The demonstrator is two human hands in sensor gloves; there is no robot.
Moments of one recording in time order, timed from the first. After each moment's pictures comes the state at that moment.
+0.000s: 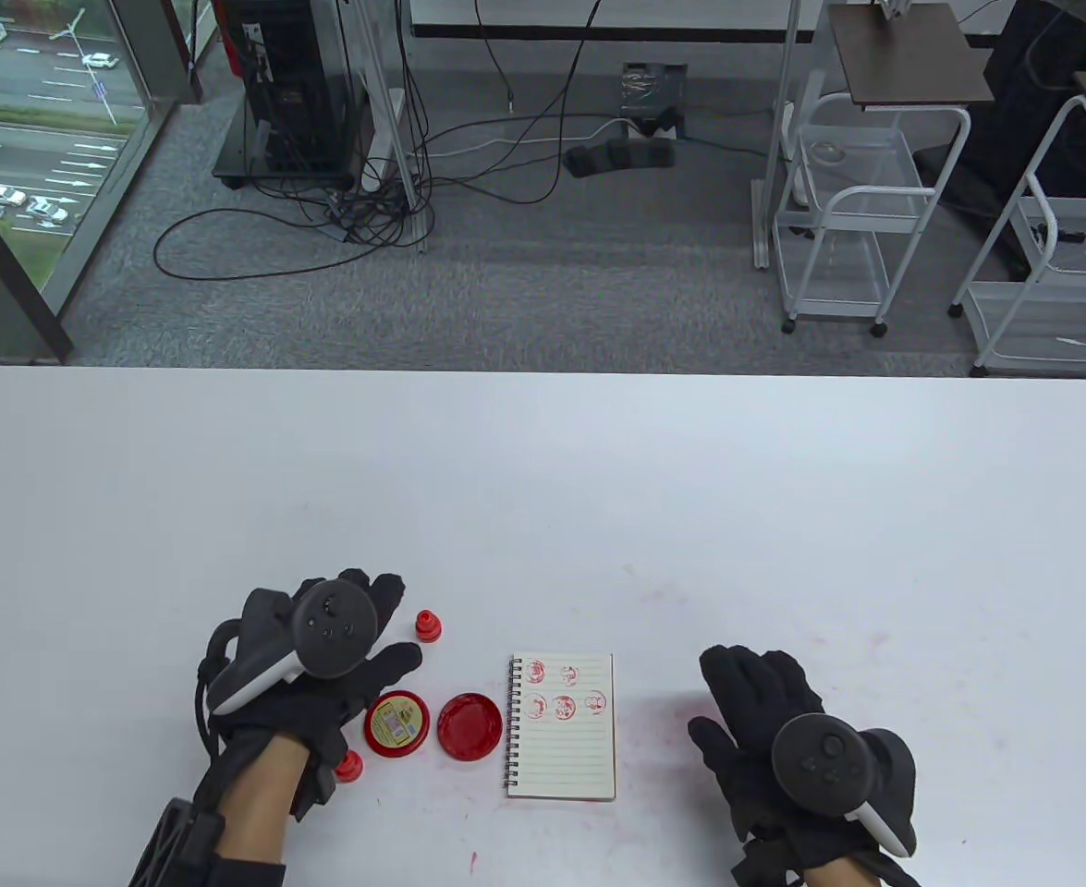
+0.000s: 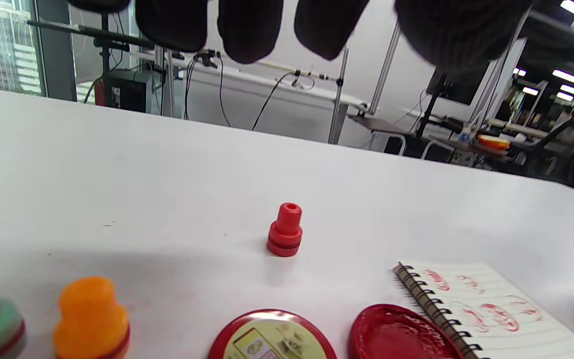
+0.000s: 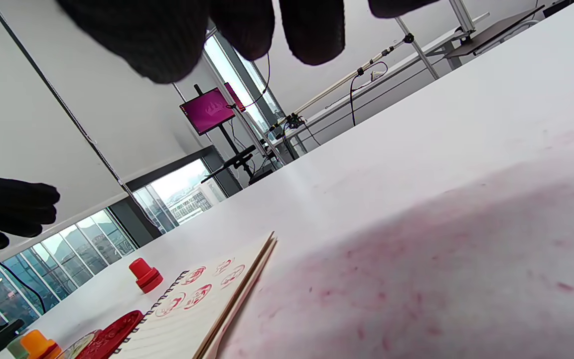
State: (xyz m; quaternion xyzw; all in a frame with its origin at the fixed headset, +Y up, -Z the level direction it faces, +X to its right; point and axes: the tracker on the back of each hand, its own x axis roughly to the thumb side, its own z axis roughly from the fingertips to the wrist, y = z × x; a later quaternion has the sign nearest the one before) left_hand -0.220 -0.633 -0.256 -0.07 -0.13 0.10 0.98; right_hand 0.184 -0.694 -0.203 0.12 -0.03 0.95 0.29
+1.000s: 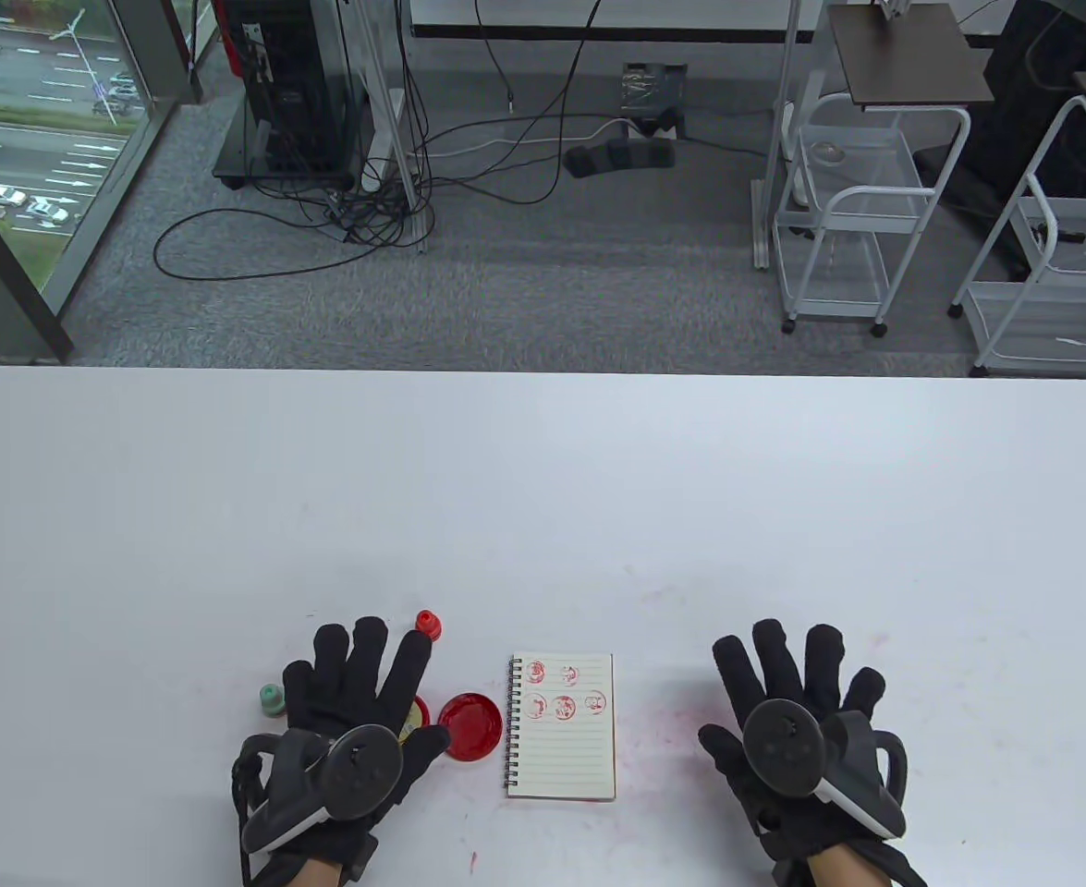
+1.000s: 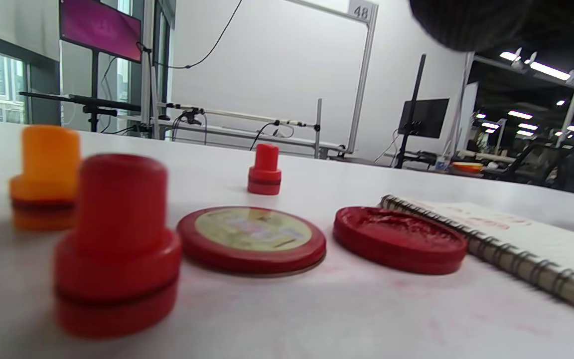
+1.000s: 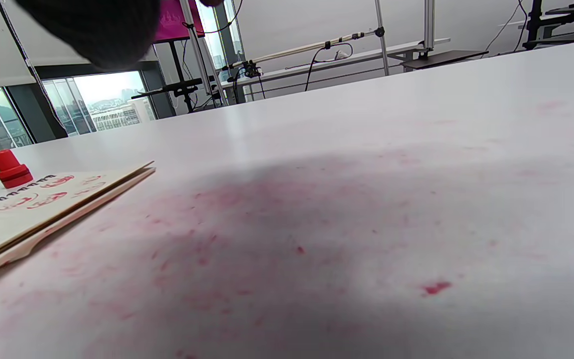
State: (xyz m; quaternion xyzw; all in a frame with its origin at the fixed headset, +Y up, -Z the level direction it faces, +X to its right) left_hand -0.204 -0.702 -0.212 0.00 -0.14 0.06 0.99; right_hand 0.188 -0.710 -0.214 0.07 0.05 0.99 0.11
